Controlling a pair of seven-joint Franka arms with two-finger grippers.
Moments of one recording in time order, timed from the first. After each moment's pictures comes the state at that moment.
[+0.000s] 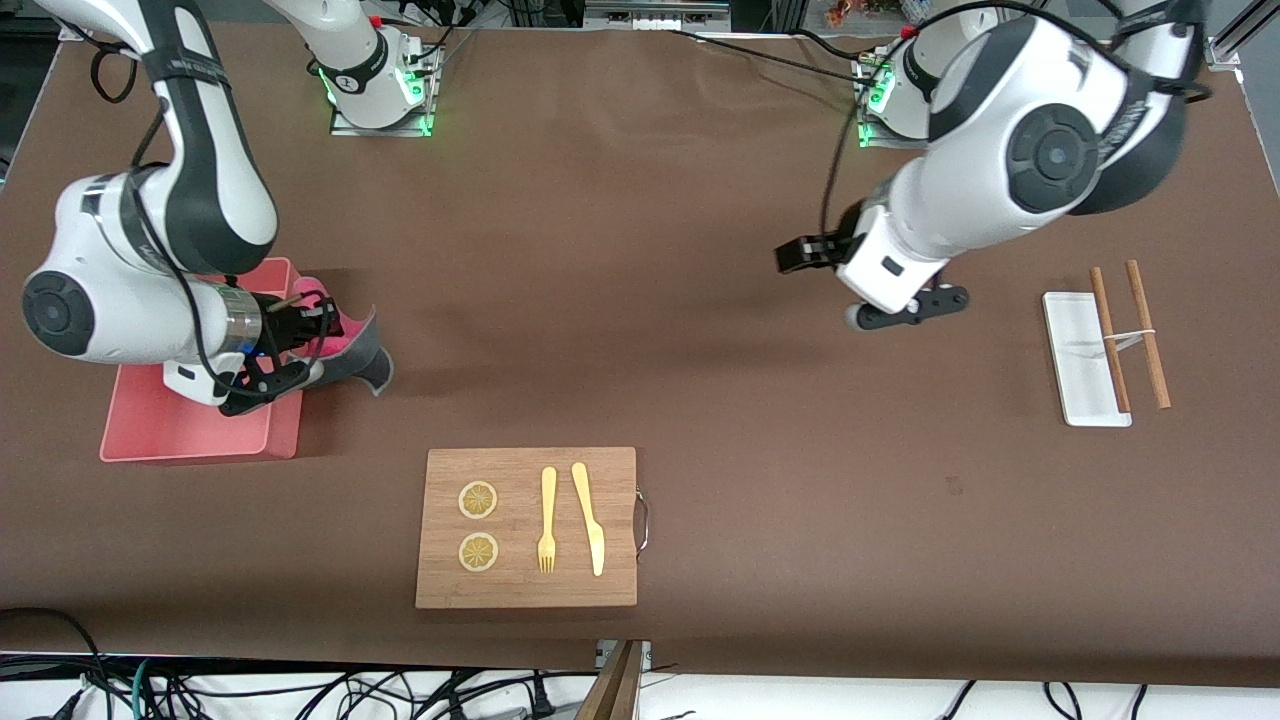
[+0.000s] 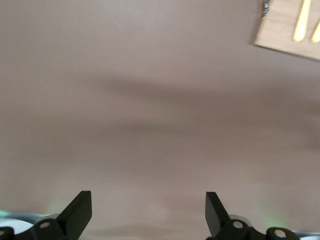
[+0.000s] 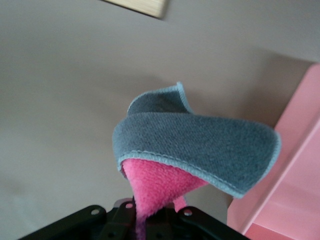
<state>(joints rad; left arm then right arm) -0.05 0.25 -0.36 -1.53 -0.15 1.57 -0.54 0.13 0.36 -0.03 -1.73 0.15 1.81 -0.28</state>
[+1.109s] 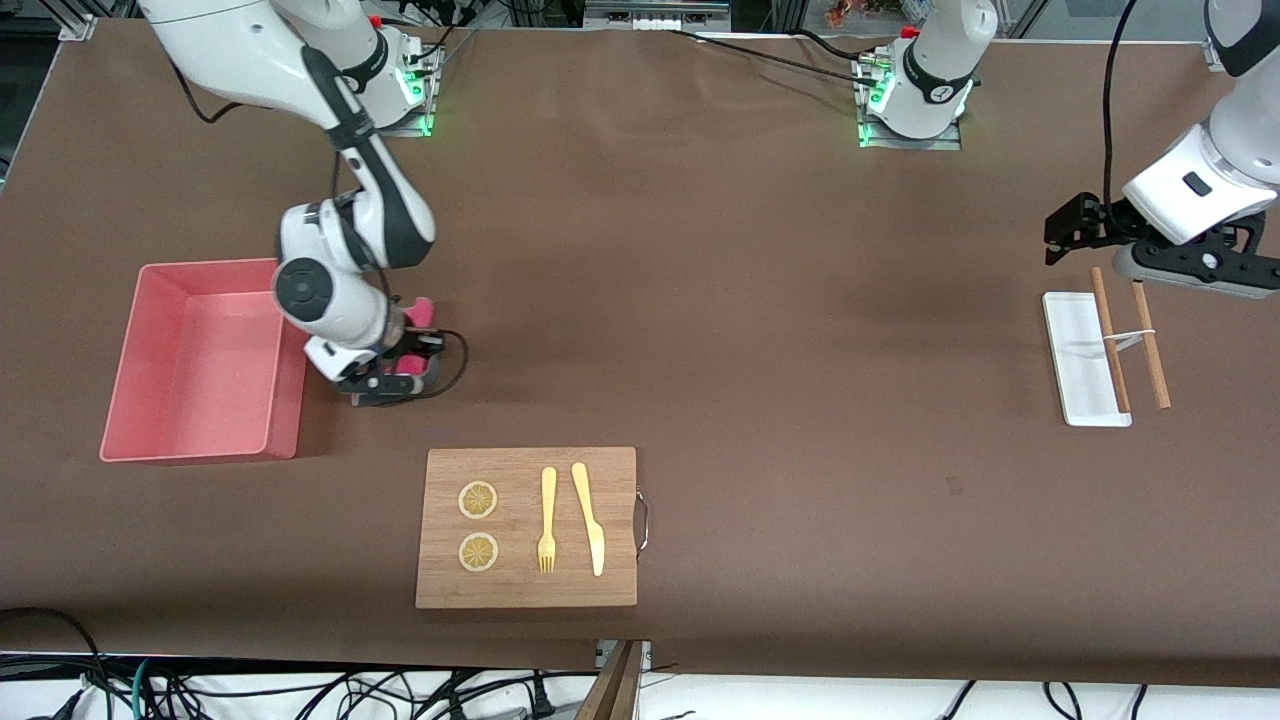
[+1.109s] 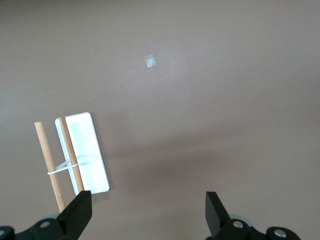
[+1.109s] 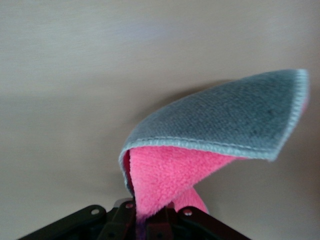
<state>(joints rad) -0.01 -0.03 -0.03 -1.75 0.04 1.70 0.15 0.33 0.45 0.01 -2.06 0.07 2.41 0.32</state>
